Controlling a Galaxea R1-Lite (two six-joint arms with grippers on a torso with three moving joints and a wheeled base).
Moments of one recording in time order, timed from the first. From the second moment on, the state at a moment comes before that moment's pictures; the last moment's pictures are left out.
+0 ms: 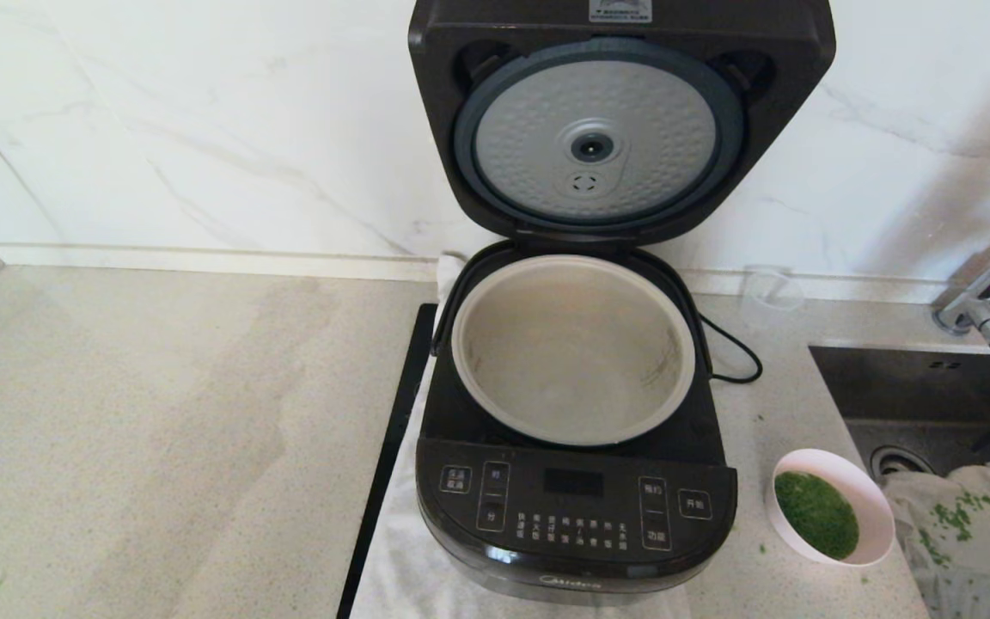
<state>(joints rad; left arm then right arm) 0.00 0.00 0.00 0.01 -0.05 0.09 -0.43 1.99 -0.85 -1.26 -0.68 -0.33</state>
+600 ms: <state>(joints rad) 0.00 0.00 0.00 0.01 -0.05 0.09 -0.43 2.11 -0.98 -1.31 -0.68 -0.36</state>
